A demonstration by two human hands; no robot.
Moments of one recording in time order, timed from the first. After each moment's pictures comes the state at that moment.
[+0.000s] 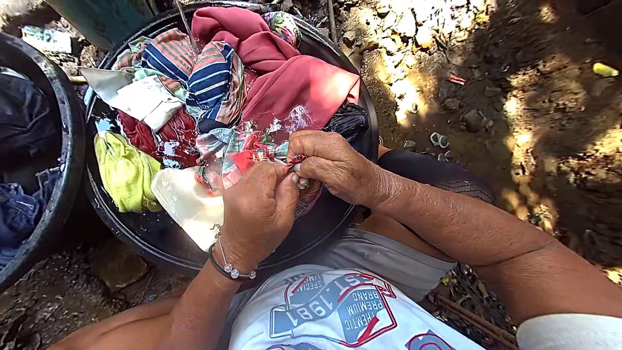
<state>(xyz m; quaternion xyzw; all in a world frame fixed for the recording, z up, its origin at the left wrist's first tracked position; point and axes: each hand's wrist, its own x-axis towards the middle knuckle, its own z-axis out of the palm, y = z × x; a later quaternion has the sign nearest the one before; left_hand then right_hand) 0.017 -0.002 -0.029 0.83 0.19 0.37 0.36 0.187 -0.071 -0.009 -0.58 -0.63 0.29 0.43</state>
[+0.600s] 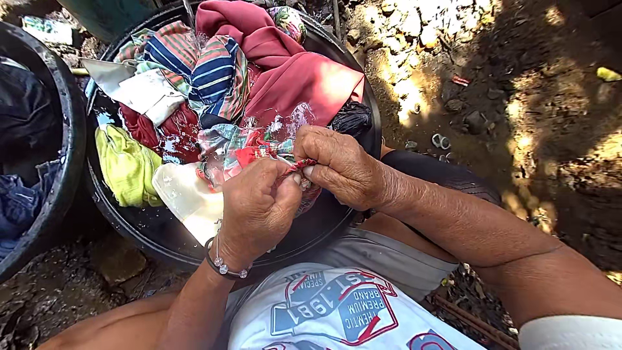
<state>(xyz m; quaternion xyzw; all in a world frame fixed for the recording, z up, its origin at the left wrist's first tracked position) 0.013 0.003 -0.025 0.79 0.16 0.37 0.46 0.190 -0.076 -0.011 -0.51 -0.72 0.20 0.42</state>
